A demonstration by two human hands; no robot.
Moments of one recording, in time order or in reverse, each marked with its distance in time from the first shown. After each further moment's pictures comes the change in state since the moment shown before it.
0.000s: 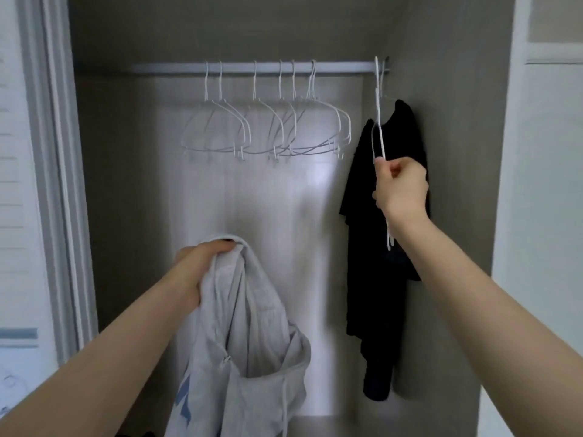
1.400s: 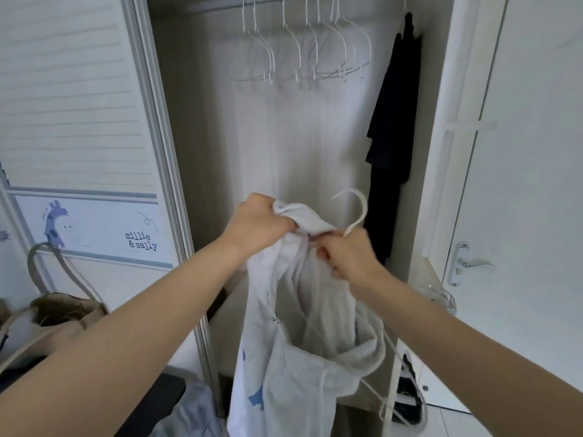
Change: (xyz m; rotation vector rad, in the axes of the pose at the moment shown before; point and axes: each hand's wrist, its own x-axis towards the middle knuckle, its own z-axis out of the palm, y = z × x) left_hand -0.257 -0.043 0.053 0.966 0.001 0.306; right_hand -0.240 0.015 -0.156 0.181 -0.760 0.575
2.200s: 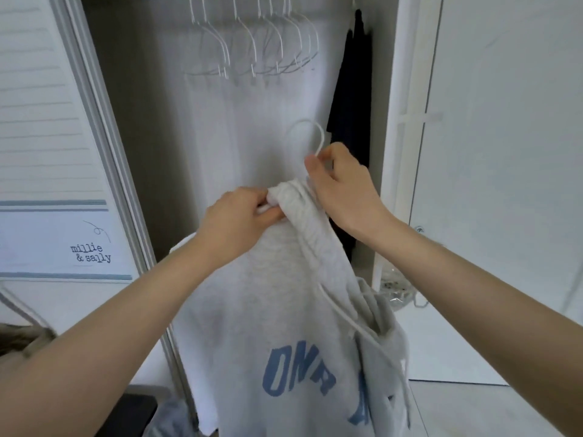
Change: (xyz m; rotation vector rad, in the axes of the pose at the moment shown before) left_hand 0.000 0.002 0.011 0.208 0.081 0.463; right_hand -0.018 -0.077 -0.039 -0.337 0.118 -0.593
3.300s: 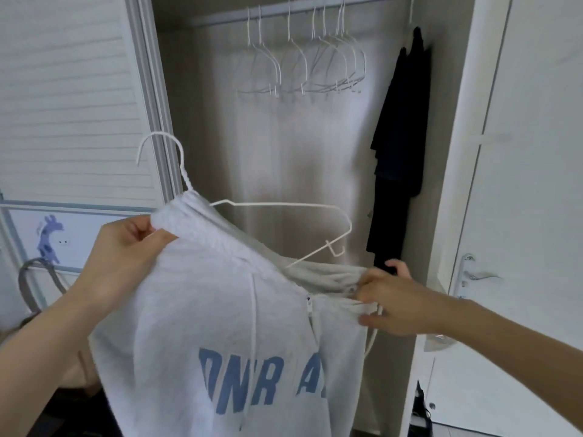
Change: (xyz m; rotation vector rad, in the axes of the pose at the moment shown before) left_hand -0.071 -0.151 -0.093 -0.333 0.346 -0.435; right_hand -0.034 0.126 0.014 -0.791 -0.844 -0.319
